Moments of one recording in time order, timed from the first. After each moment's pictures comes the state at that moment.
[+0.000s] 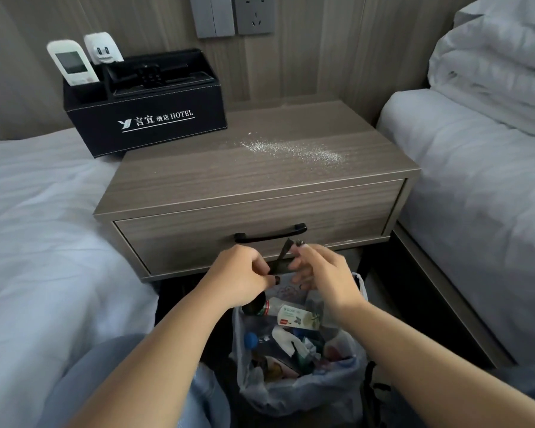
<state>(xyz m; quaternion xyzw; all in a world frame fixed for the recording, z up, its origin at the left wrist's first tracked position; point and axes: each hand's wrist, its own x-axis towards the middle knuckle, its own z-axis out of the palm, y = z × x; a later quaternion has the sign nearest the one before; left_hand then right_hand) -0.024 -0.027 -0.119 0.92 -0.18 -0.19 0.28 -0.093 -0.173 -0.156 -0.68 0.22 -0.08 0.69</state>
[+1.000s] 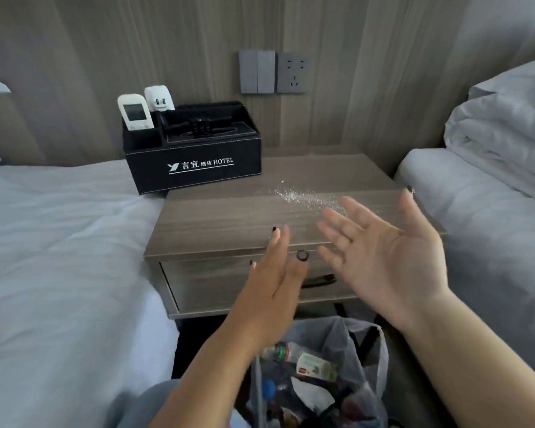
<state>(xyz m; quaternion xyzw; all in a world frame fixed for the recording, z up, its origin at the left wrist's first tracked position) -0.028 -0.010 -0.068 0.82 -0.28 -0.10 0.48 -0.079 -0.163 -0.005 -0.40 0.07 -0.06 0.91</state>
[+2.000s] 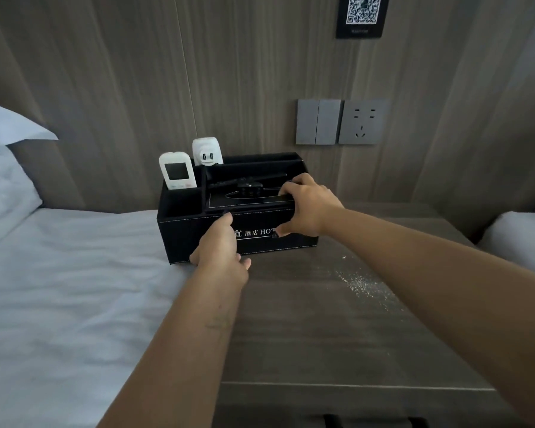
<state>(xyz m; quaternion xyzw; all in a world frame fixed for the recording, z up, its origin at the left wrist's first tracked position) 0.233 0.016 -0.009 0.50 0.31 -0.06 0.80 0.251 -0.146 0.022 -0.99 -0.04 -0.07 0.12</state>
